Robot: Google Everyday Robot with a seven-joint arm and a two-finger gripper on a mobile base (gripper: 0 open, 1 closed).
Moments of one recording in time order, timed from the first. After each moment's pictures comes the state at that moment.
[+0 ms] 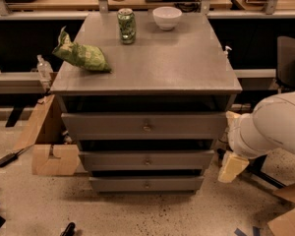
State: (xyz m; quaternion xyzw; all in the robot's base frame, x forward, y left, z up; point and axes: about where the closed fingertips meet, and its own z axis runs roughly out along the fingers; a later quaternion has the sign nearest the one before) arm 0.484 -0.231 0.744 -0.60 0.77 -0.11 0.20
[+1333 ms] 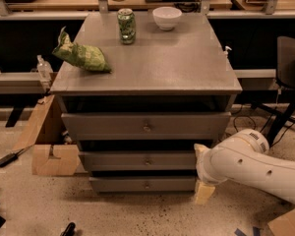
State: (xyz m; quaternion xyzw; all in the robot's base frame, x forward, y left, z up) arm 0.488 -0.181 0.587 -0.66 0.73 -0.06 0.18
